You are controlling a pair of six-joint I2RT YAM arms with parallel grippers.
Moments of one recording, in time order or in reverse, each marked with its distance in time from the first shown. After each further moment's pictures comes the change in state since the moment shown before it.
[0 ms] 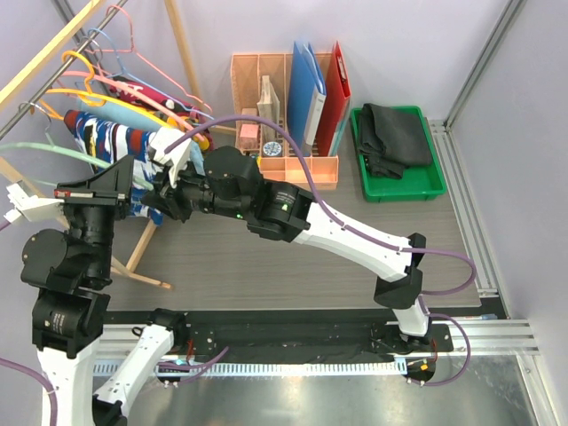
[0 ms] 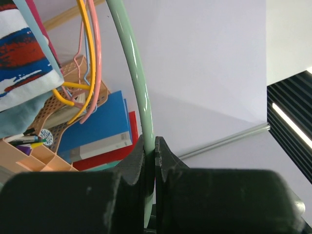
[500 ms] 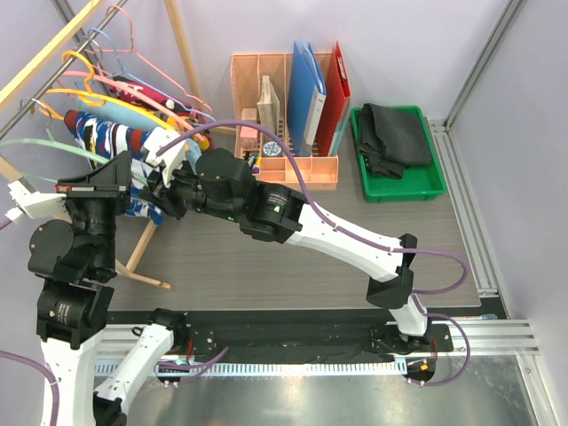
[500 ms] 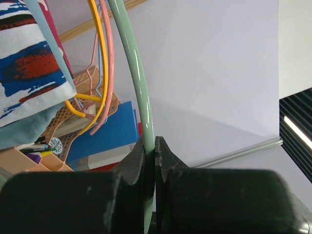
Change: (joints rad) left arm -0.001 0.032 -0.007 0.014 -0.072 0.016; right arm 0.011 0.042 0.045 0.000 0.084 -0.045
